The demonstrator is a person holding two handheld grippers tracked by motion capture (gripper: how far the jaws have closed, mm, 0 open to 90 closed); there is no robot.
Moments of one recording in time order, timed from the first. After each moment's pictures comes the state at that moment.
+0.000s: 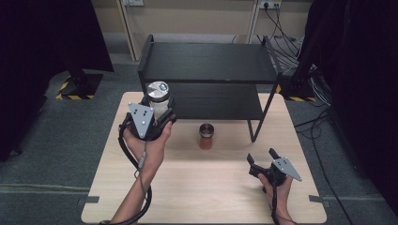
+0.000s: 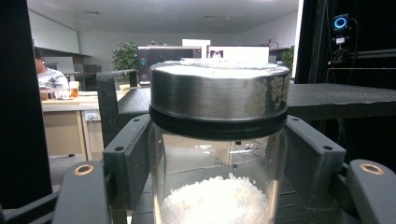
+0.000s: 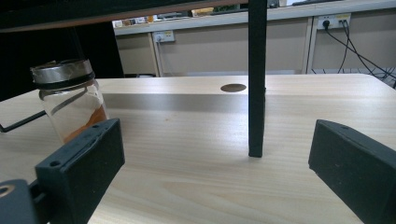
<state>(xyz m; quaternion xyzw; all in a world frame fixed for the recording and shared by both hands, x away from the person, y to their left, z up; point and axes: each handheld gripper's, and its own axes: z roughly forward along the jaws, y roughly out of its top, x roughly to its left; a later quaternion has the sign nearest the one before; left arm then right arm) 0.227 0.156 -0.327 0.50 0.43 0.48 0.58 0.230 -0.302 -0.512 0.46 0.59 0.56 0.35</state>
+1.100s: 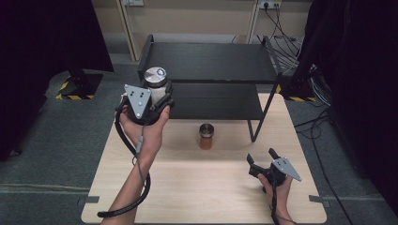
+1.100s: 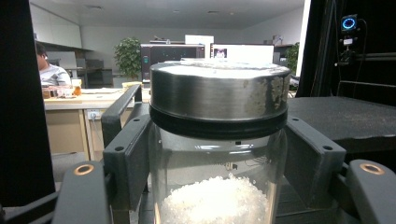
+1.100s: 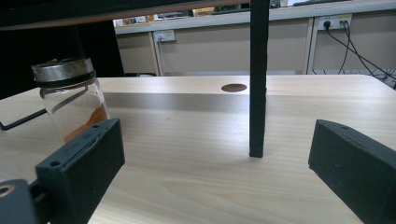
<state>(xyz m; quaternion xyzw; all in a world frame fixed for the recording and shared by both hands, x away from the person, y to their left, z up) 0.244 0.160 -0.291 0.51 0.44 0.47 0.57 0.230 -0.302 -0.512 0.46 0.59 0.56 0.36</state>
